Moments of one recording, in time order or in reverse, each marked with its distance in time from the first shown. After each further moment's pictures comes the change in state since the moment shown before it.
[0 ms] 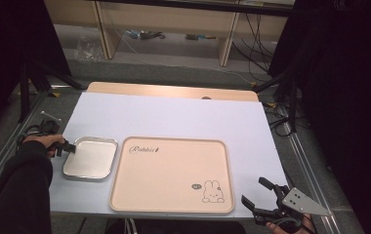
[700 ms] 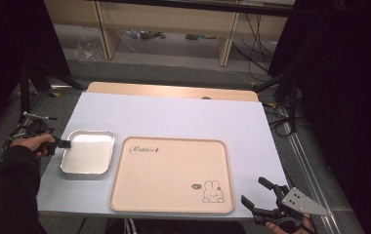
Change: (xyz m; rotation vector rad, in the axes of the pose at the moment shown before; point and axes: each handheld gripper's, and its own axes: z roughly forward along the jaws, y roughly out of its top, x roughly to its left) left arm 0.008 -0.008 -0.025 -0.126 -0.106 -0.012; right arm -0.002 0.000 0.002 -0.024 -0.022 -0.039
